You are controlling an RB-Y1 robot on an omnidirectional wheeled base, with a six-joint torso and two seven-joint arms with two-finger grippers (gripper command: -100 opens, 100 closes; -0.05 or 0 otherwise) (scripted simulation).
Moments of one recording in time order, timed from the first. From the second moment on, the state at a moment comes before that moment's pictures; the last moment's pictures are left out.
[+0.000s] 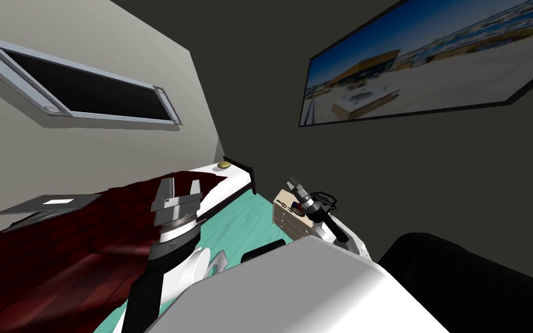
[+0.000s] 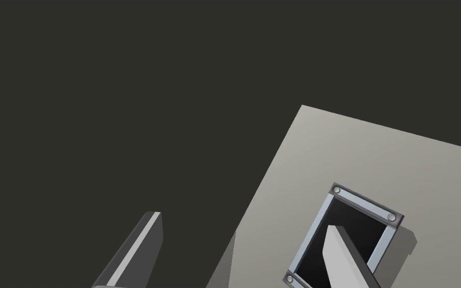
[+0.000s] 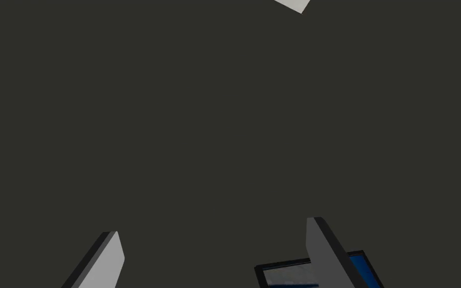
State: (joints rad) left arm 0.46 0.05 -0.06 -2.40 0.08 -0.46 -0.04; right arm 0.54 -0.49 0.10 -2.23 -0.16 -0.39 0.13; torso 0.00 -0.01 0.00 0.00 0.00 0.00
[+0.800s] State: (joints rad) left arm 0.46 0.05 -0.06 -2.40 0.08 -0.46 -0.04; right arm 0.58 -0.70 0.17 -2.08 -0.15 -0.29 0.18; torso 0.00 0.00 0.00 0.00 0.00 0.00
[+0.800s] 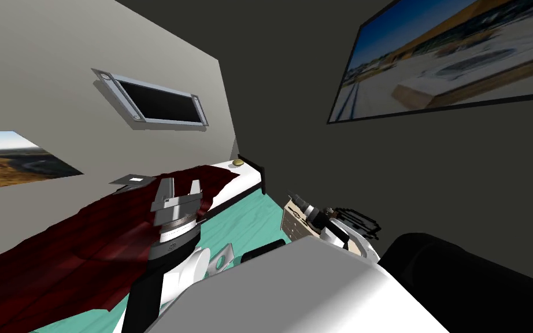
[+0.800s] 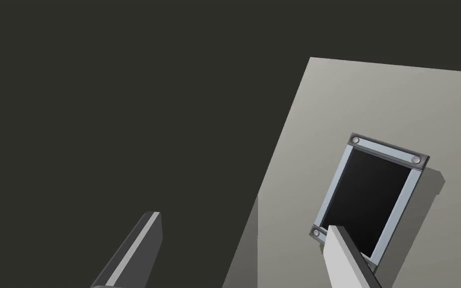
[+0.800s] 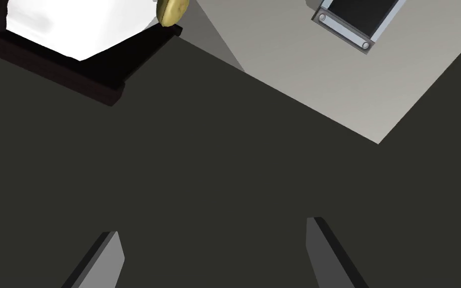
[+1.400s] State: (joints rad) left arm 0.46 0.05 -0.06 -2.40 0.08 -0.46 -0.04; right arm 0.63 -0.83 0.24 -1.93 -0.12 -0.21 0.22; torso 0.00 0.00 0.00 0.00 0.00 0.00
